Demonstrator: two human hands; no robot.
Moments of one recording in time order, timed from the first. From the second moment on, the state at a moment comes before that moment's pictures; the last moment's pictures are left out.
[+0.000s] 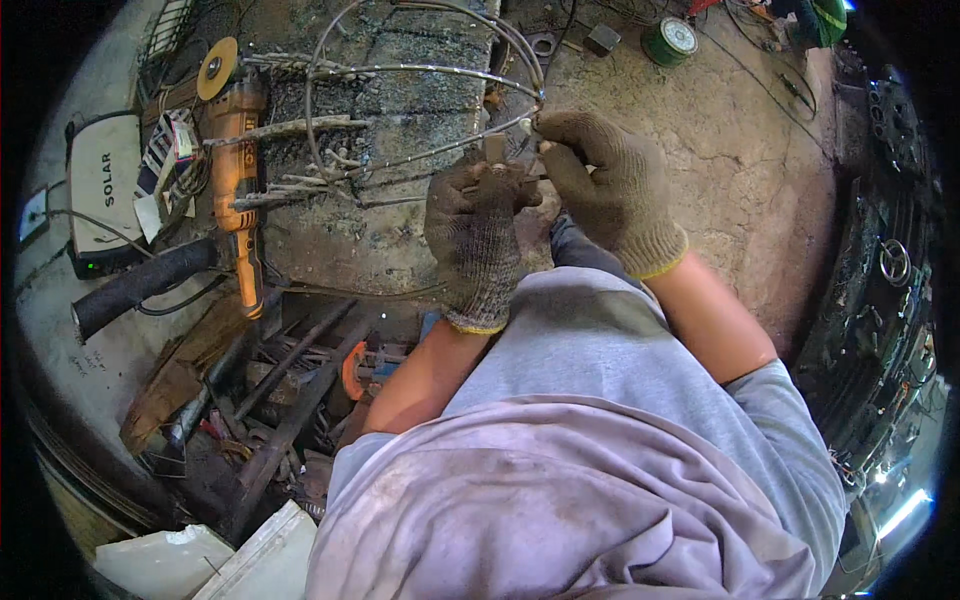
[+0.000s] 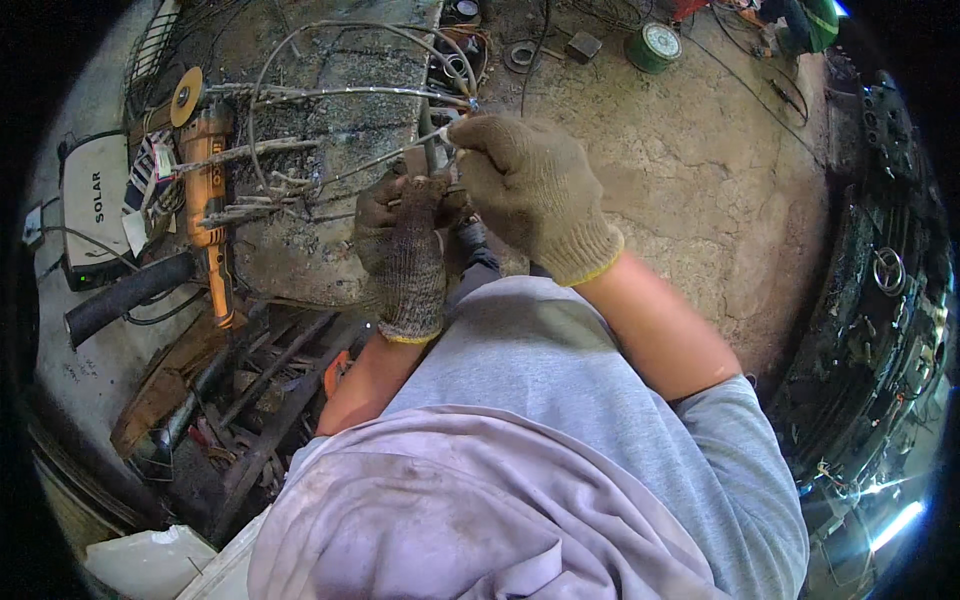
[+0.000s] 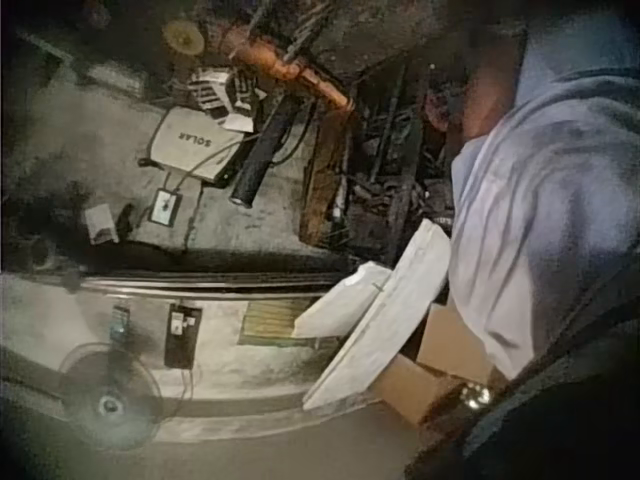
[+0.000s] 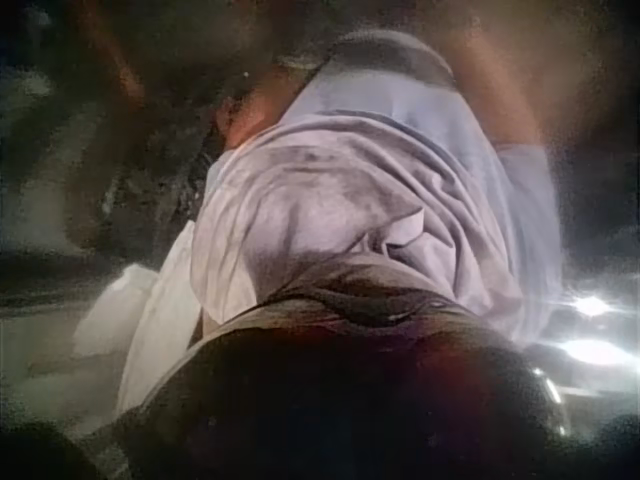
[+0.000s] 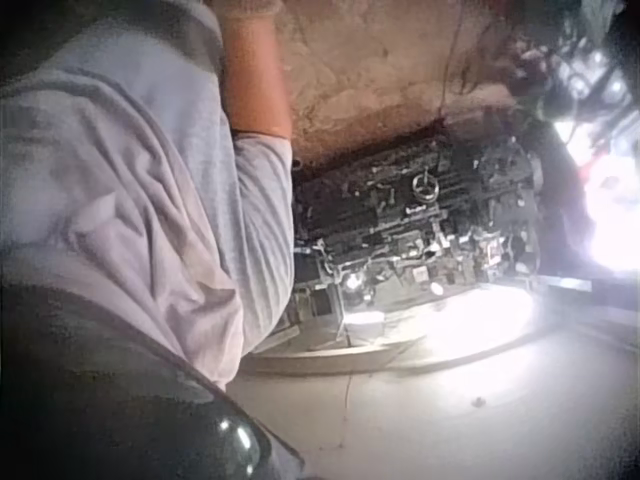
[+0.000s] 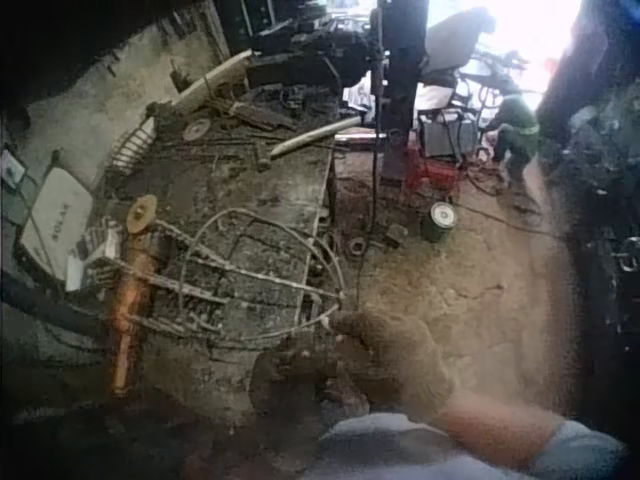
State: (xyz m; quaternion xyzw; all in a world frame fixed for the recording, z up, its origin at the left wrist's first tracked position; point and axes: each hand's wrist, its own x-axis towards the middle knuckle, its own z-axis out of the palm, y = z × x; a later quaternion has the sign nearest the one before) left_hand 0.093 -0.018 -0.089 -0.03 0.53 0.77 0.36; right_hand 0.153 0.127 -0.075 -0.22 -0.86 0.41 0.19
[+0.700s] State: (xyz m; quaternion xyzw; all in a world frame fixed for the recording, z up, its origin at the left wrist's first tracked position) left_hand 0.088 -0.014 -0.097 0.32 0.77 0.55 0.08; right_hand 0.143 0.127 -0.079 -0.13 -0.88 0.41 0.19
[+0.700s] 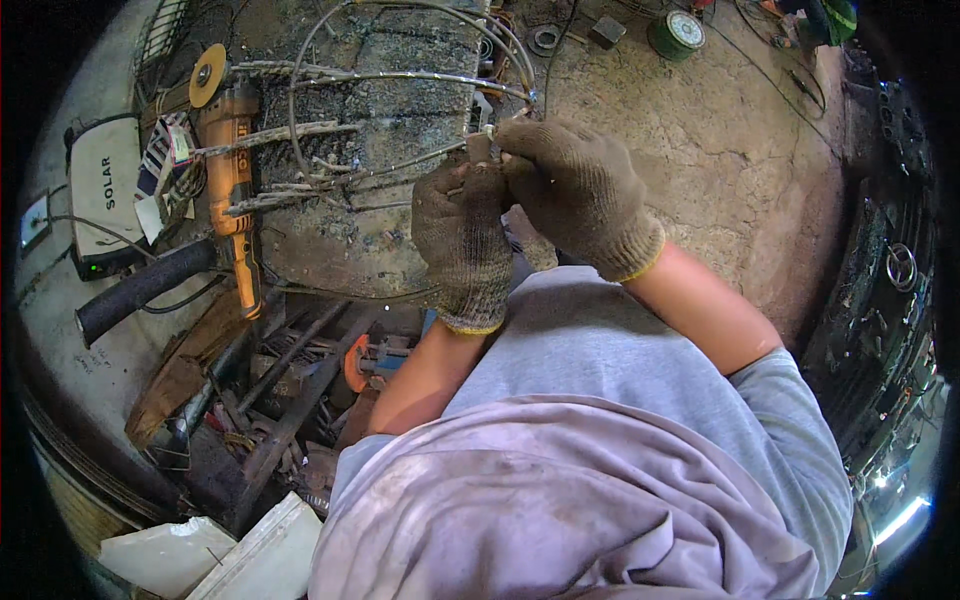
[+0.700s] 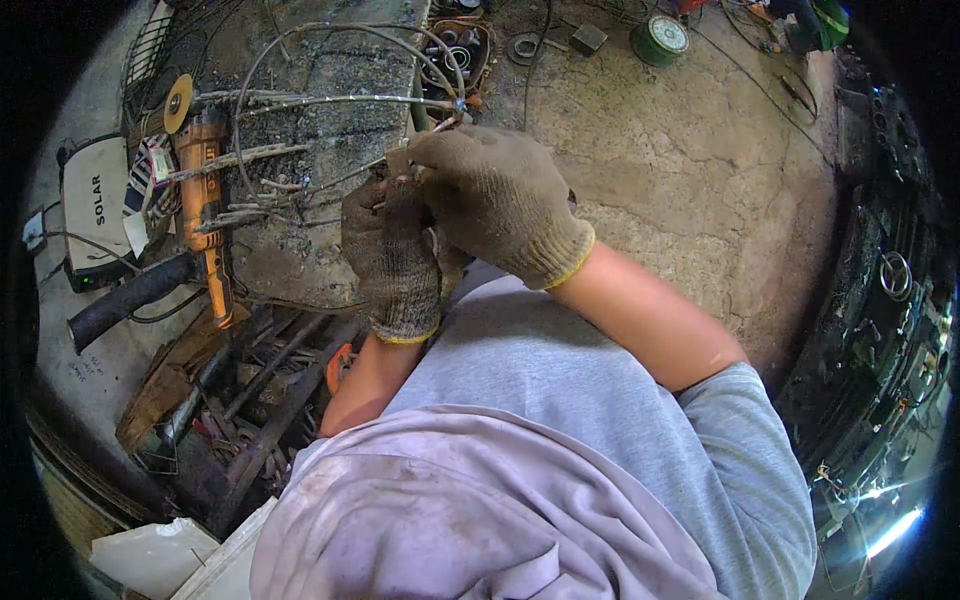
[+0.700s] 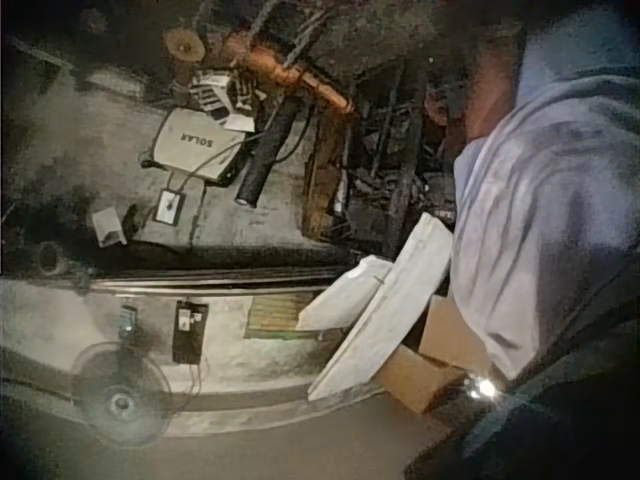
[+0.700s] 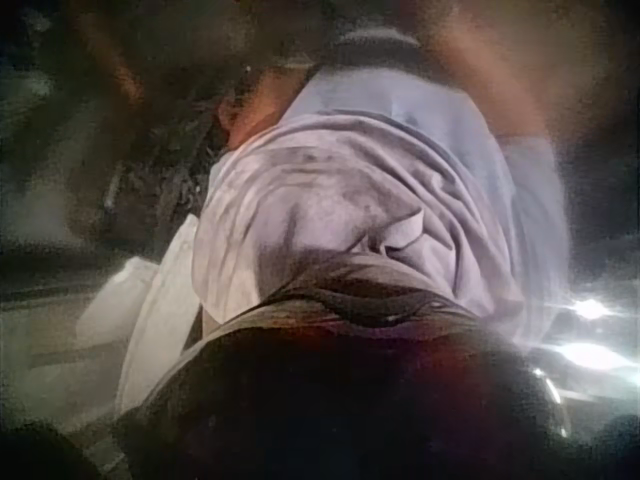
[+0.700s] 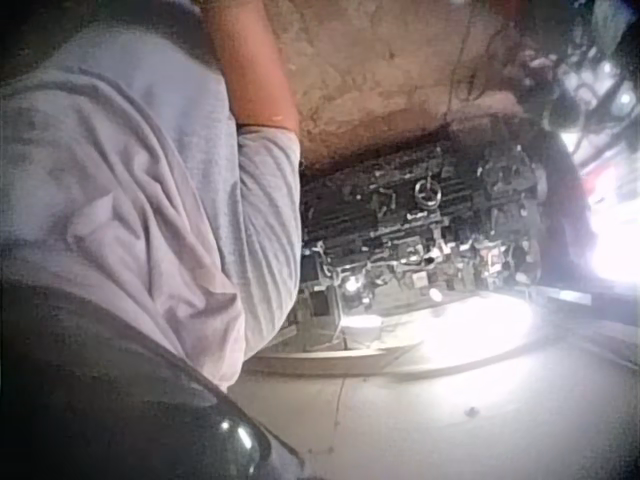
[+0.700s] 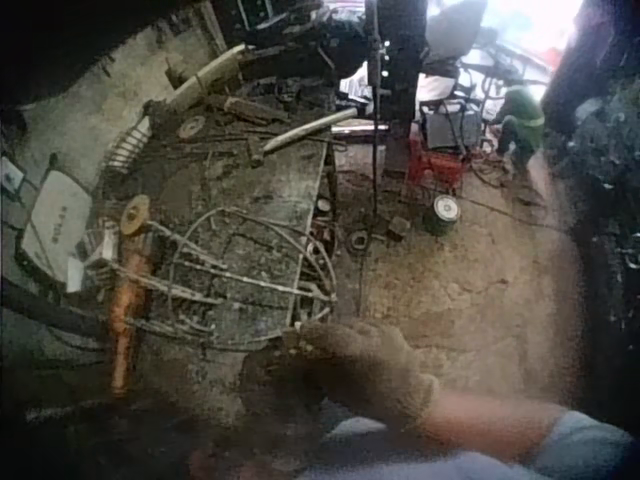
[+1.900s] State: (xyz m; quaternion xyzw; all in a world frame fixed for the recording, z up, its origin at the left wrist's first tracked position) left_hand 0.098 0.015 -0.087 0.05 0.77 0.61 0.18; right_hand 0.154 0.140 -0.102 -0.15 -0.83 0.48 0.23
